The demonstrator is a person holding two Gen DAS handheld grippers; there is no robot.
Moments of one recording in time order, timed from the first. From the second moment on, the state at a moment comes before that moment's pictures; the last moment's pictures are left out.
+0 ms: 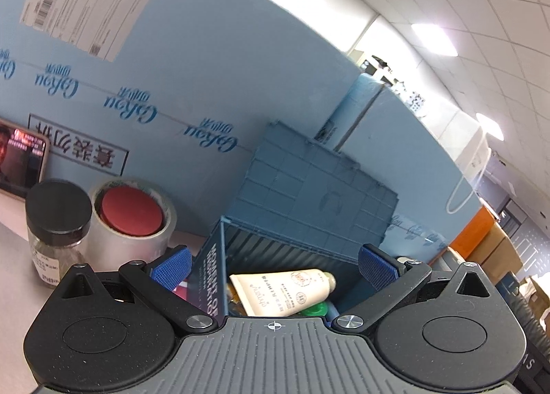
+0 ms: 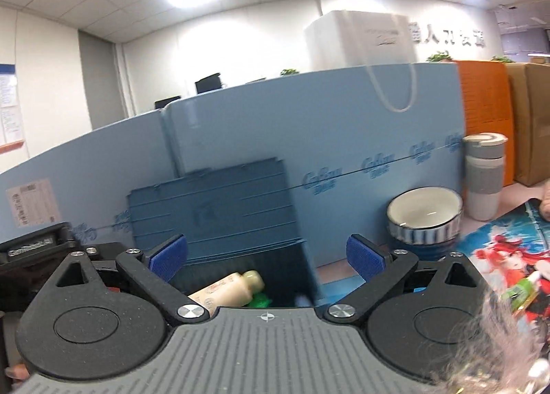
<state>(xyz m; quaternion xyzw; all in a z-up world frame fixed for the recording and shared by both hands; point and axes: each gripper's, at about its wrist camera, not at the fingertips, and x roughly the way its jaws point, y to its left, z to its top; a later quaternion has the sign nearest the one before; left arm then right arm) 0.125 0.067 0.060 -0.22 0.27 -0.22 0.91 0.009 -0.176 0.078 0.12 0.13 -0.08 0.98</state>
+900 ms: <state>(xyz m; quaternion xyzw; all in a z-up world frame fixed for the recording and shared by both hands) 0.074 0.016 0.090 -0.20 0.18 -0.33 0.91 -0.056 -0.287 0.061 0.22 0.08 -0.17 0.96</state>
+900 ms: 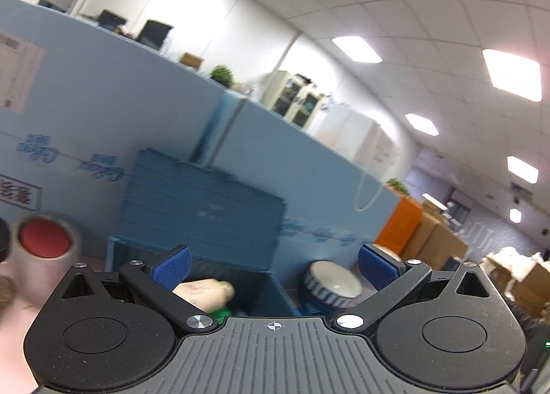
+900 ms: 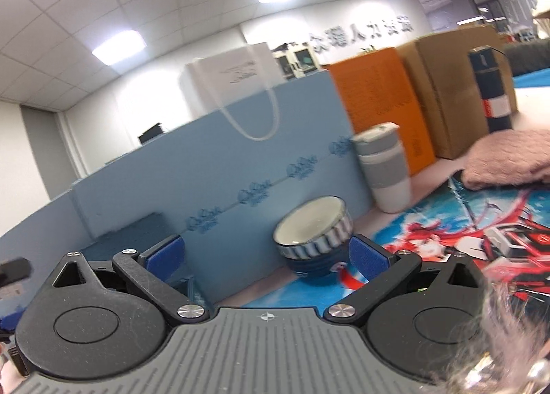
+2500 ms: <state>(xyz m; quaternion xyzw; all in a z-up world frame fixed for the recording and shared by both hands) 0.020 -0.244 -0.024 0.14 0.27 -0.49 0.82 -0.131 -0.394 -0.019 0.46 -0.01 -0.20 0.87</state>
